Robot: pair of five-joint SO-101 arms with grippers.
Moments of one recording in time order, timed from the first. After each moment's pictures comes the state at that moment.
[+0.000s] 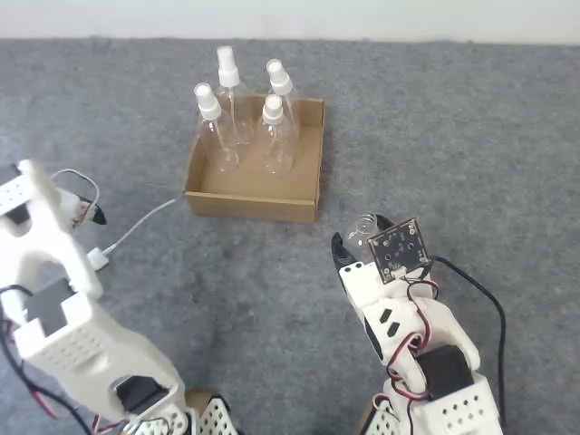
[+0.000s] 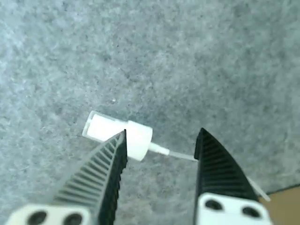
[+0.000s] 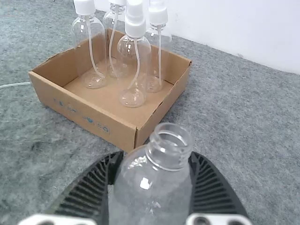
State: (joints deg) left arm -41.2 18.6 5.2 78.0 38.0; right arm -25.1 -93.3 80.9 46.9 5.3
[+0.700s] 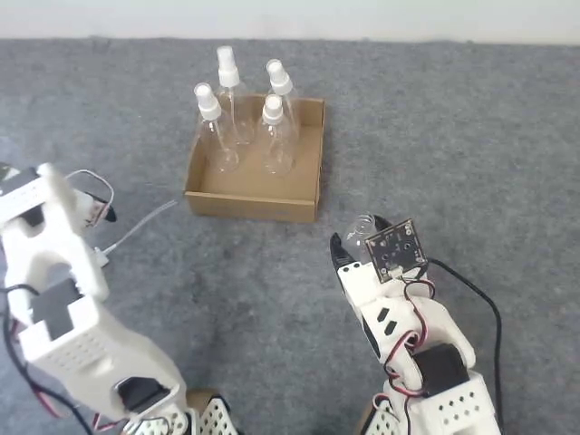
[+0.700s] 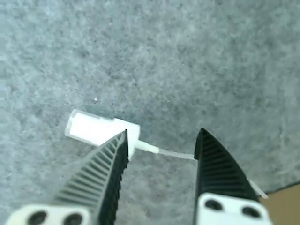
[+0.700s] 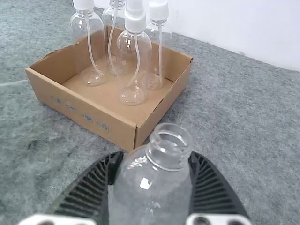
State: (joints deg) left arm -39.2 16.6 11.0 72.4 38.6; right arm -25.1 -93.4 84.0 43.8 5.3
